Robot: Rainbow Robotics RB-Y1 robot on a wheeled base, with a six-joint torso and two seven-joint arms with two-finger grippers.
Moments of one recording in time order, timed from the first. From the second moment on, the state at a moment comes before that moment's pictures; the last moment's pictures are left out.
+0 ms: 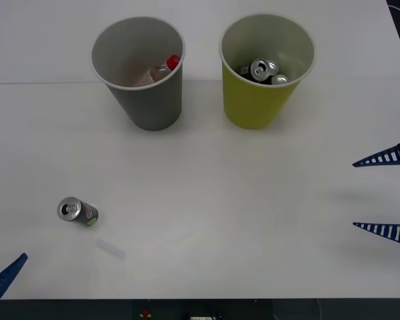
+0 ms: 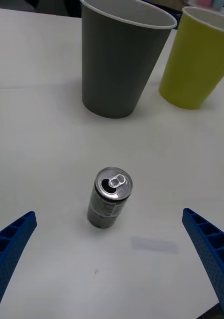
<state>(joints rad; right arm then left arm) 0.26 -1.13 -0.26 -2.01 1.31 -1.13 -0.09 0.91 0.79 0.21 -1.85 -0.34 -0.77 -0.47</state>
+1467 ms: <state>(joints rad) 0.26 -1.13 -0.26 -2.01 1.31 -1.13 -0.09 0.34 0.71 -0.33 -1.22 0.07 -0.93 -0.94</state>
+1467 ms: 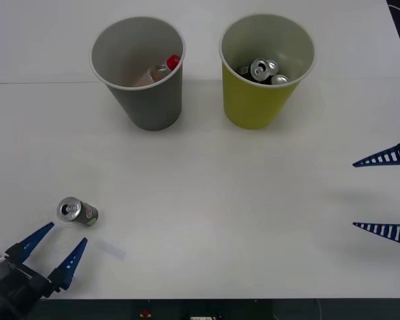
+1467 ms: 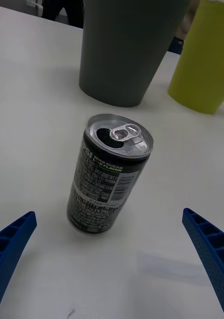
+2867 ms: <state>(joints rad) 0.26 -1.13 -0.26 -2.01 1.31 -1.13 -0.09 0.15 0.68 -0.43 -1.17 0.12 -0.86 -1.12</state>
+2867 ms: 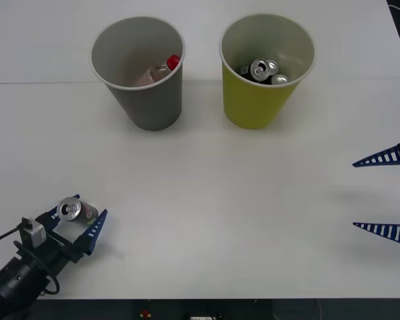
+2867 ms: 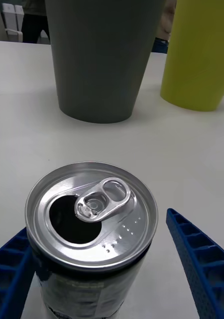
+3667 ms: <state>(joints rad) 0.26 -1.13 -0.26 -2.01 1.31 -1.13 -0.09 0.20 0.68 -0.37 -1.29 0.03 -0.78 -1.08</state>
